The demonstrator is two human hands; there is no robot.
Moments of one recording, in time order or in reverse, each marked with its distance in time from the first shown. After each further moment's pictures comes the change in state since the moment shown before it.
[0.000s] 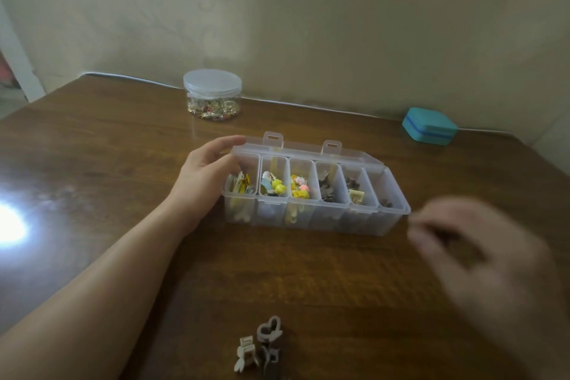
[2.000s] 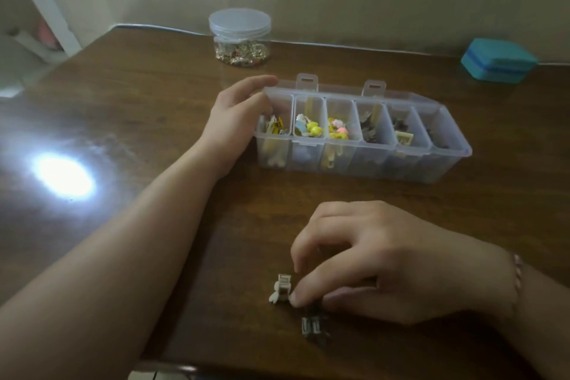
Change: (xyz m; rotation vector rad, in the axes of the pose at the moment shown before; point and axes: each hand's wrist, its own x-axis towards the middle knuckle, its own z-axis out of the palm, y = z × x) left_hand 0.000 -0.002 0.000 0.063 0.056 0.034; right_hand 0.003 -0.094 0.074 0.529 -0.862 -0.595
